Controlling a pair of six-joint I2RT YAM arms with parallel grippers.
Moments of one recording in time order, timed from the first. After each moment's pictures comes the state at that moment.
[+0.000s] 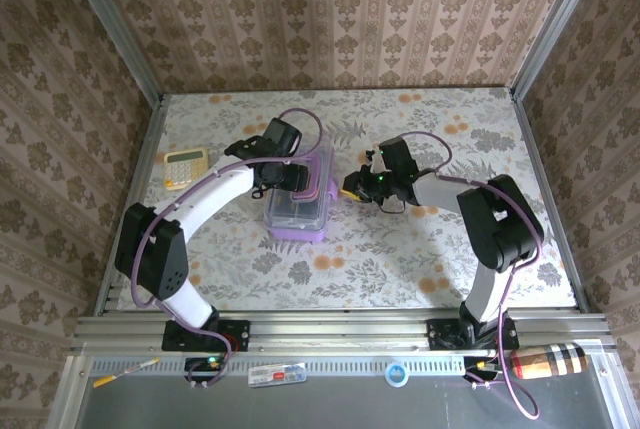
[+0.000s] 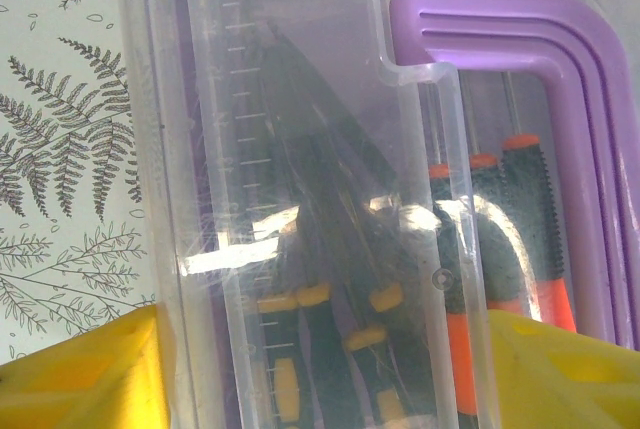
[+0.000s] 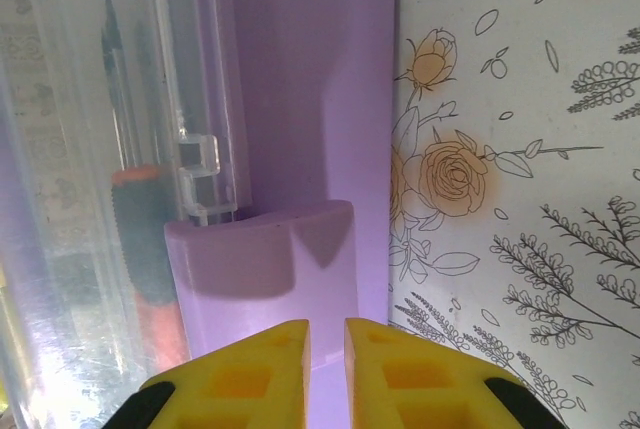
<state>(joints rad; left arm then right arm) -0.60 1.63 1.29 -0.76 -0.11 -0.30 0.40 1.81 0.98 0.05 -0.61 0.90</state>
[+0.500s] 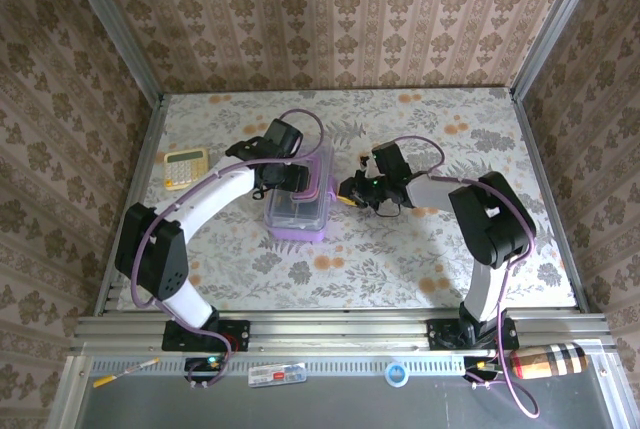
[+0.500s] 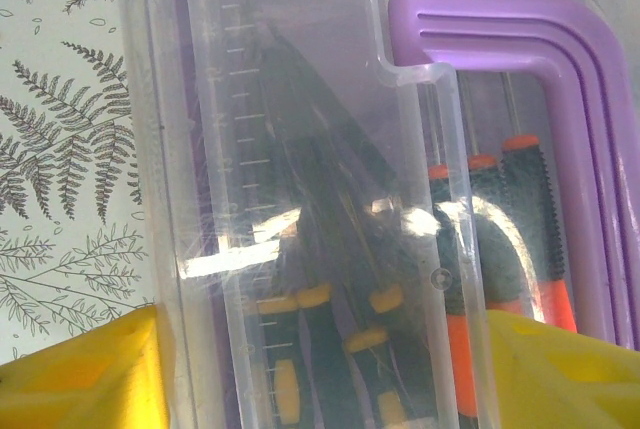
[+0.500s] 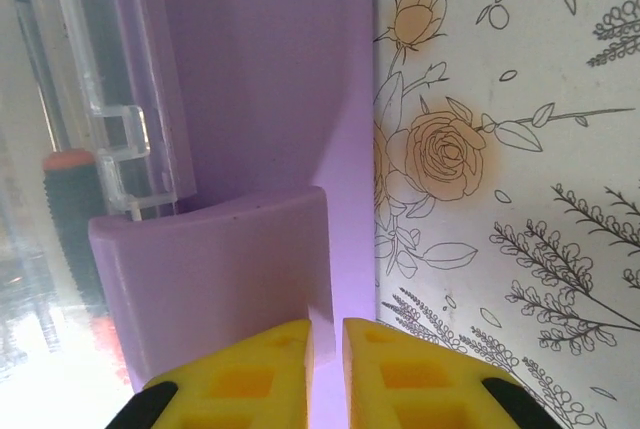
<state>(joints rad) -0.62 1.64 1.28 -0.75 -0.12 -0.30 0.43 1.86 1.00 0.05 -0.60 0.92</state>
